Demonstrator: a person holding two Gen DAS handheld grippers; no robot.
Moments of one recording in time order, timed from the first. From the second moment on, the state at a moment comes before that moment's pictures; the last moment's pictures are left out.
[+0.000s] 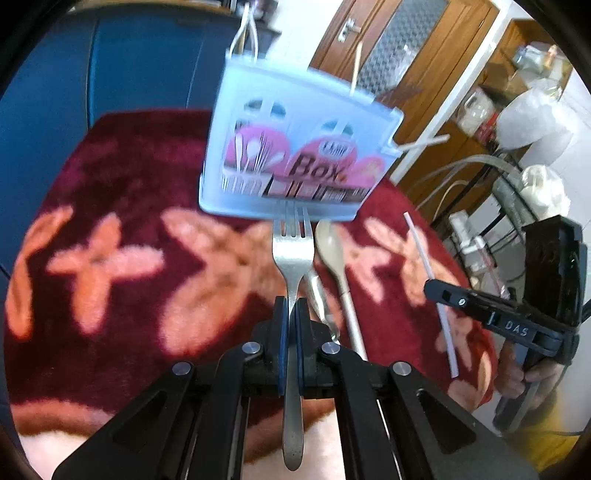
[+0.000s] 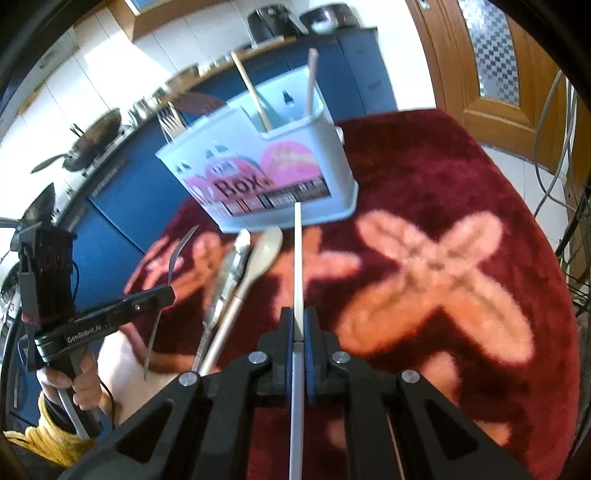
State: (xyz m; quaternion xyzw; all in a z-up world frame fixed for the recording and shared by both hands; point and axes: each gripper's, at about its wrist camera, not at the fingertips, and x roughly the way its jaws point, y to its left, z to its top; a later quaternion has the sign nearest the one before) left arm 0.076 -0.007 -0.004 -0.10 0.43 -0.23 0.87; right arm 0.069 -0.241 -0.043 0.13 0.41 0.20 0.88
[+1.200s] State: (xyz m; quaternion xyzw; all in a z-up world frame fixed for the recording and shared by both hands) left arm 0.187 -0.026 0.132 -0.10 0.15 -0.18 0.97; right arm 0.177 -0.213 0.074 0.10 0.12 0.16 0.98
